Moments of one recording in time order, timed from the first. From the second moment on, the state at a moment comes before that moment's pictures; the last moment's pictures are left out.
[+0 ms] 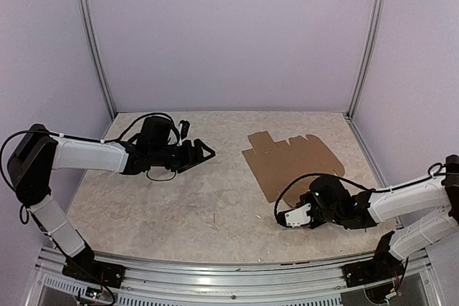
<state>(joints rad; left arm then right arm) -0.63 1.65 0.93 0.18 0.28 -0.72 0.88 1.31 0.34 0.16 0.30 -1.20</state>
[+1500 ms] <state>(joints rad) -0.70 2.09 1.10 0.56 0.42 -1.13 0.86 1.21 0.86 -0.46 -0.22 -0.83</state>
